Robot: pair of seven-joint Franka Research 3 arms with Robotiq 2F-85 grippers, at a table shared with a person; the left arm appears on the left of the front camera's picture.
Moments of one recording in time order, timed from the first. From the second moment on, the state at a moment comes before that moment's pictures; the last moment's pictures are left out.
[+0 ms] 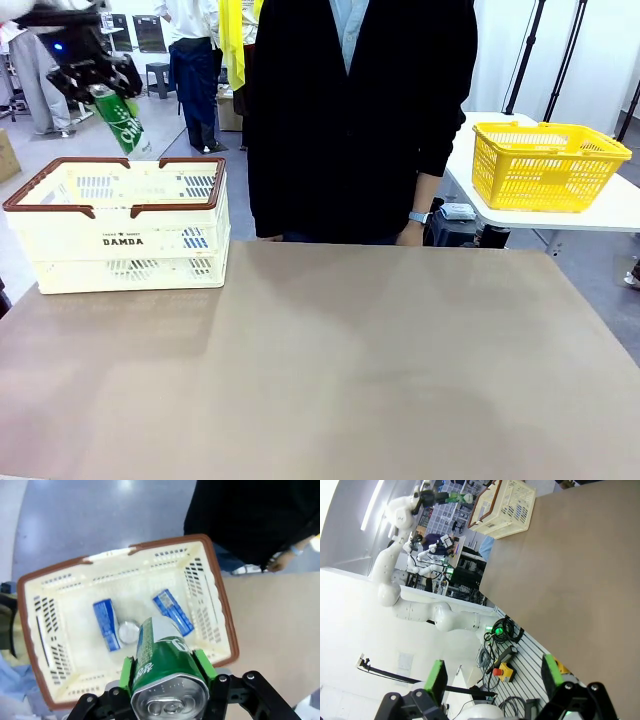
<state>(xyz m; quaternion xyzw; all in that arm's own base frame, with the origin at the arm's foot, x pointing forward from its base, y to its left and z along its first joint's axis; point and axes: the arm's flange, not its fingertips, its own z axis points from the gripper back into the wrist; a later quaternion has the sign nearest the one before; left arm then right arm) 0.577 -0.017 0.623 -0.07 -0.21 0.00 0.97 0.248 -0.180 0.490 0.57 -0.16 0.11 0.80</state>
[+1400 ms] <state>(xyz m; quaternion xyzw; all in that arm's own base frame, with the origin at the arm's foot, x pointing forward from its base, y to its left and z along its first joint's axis) 0.627 -0.039 0.529 -0.04 -0.13 -0.02 0.99 0.248 -0.180 0.490 0.57 -0.16 0.11 0.80</state>
